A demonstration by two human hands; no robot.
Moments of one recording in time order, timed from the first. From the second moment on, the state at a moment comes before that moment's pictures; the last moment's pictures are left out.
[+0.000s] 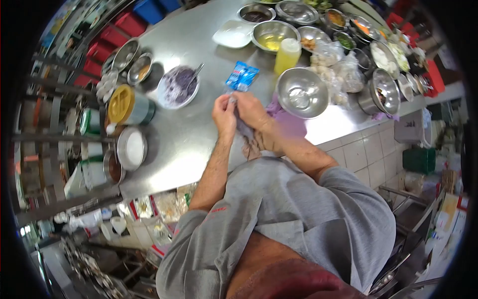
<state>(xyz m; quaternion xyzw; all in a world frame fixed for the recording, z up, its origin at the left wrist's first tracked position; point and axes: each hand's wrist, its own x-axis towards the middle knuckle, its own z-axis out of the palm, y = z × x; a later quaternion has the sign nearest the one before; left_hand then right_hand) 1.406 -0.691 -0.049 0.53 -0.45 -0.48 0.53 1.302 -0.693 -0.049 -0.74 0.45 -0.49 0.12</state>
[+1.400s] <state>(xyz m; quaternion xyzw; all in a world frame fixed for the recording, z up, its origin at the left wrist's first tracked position) 1.452 -0.700 -0.055 0.36 -0.79 -0.26 0.43 1.325 -0.668 -0.043 -0.64 0.61 -0.46 0.13</state>
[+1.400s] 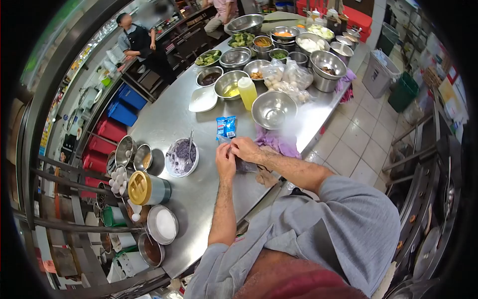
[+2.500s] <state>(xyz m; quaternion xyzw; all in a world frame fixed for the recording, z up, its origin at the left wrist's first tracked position) 1.396 -0.633 0.098 0.45 -0.82 0.04 0.35 1.063 -0.428 0.006 -0.51 0.63 -0.56 0.19</state>
